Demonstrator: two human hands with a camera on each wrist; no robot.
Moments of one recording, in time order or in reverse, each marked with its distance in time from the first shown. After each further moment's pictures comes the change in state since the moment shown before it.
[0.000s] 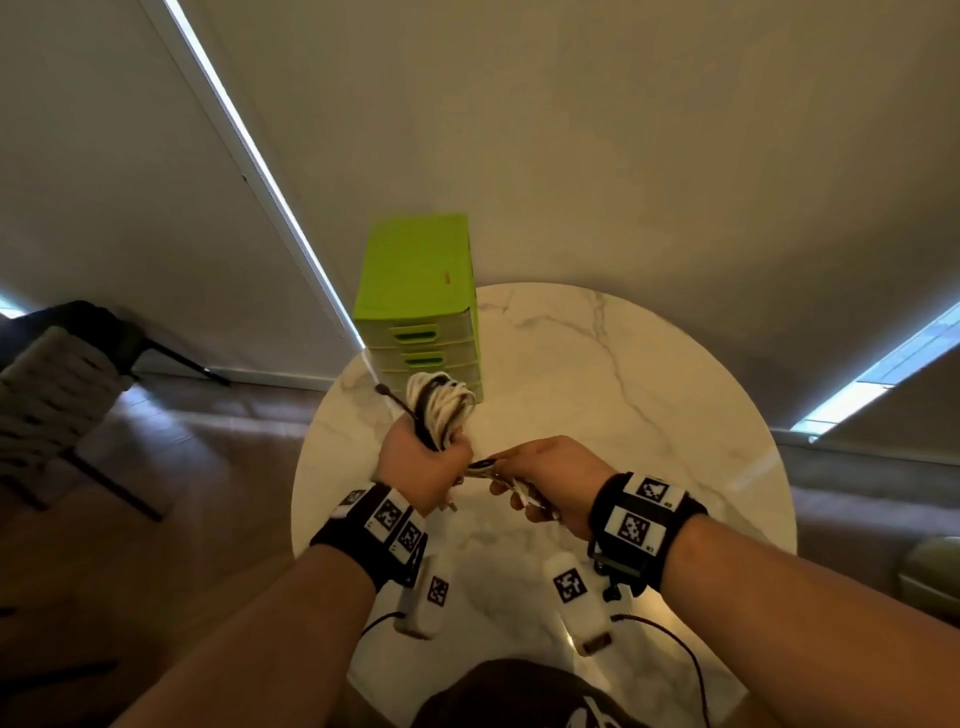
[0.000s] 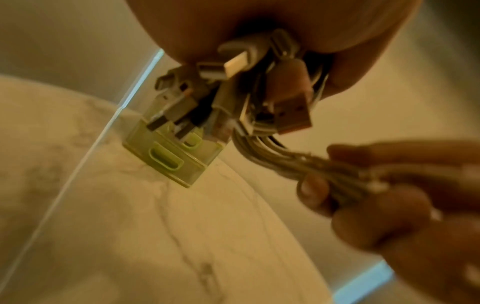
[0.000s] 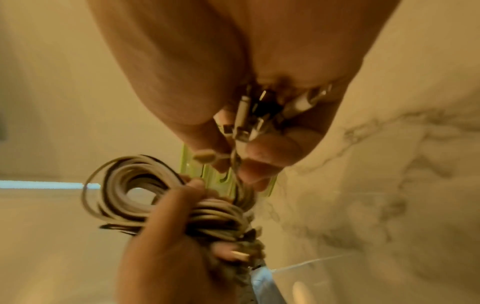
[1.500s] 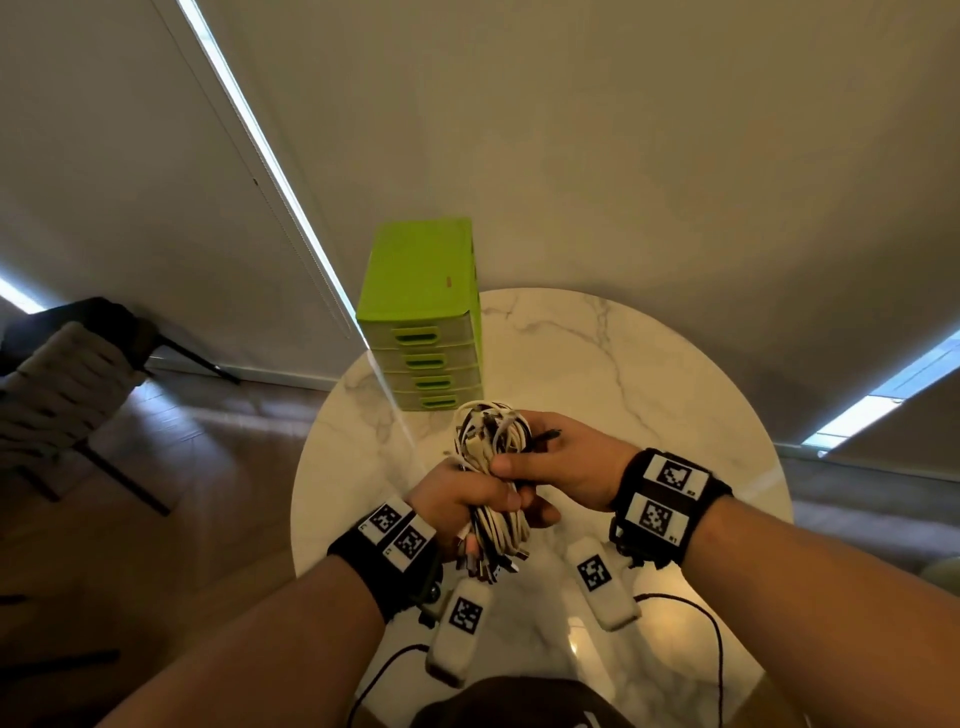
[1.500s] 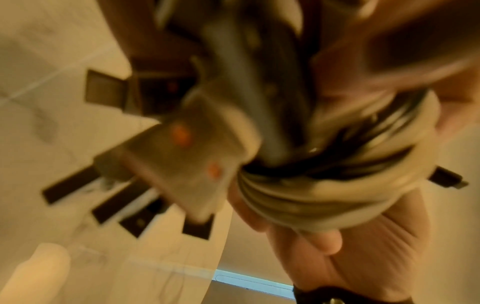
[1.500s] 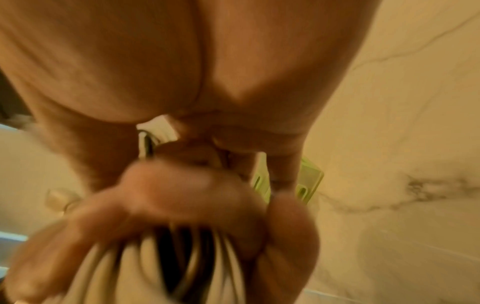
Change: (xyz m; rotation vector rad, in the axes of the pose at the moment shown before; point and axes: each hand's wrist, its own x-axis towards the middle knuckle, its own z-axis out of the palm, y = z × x) left_hand -0.035 0.016 0.024 -0.731 -0.726 -0.274; right_hand -0.009 -0.021 -0.031 -0.091 -0.468 -0.434
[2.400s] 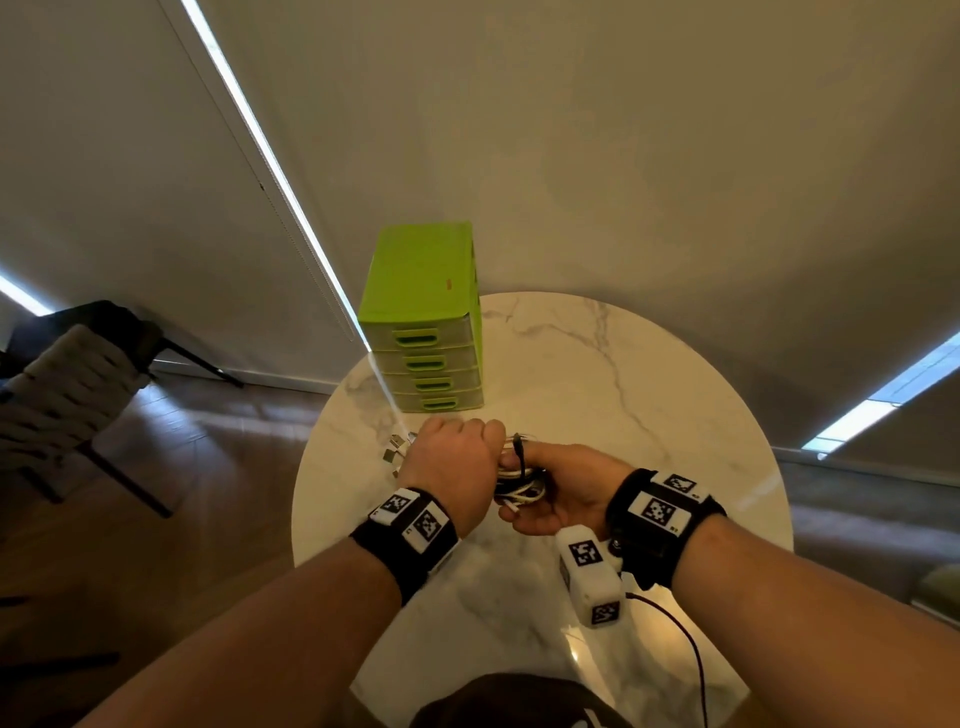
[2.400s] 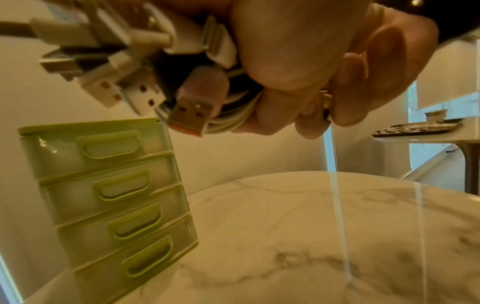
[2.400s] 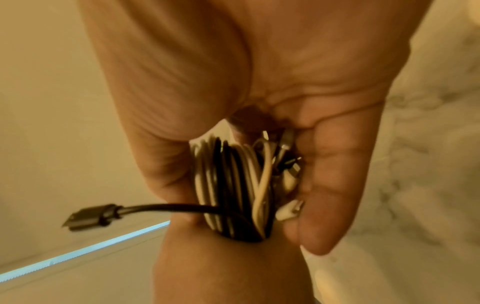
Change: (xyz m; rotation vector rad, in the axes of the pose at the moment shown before) left_hand 0.011 0.019 0.009 2.157 0.444 0.165; right_hand -0.003 0.018 0.005 0.361 0.280 0.571
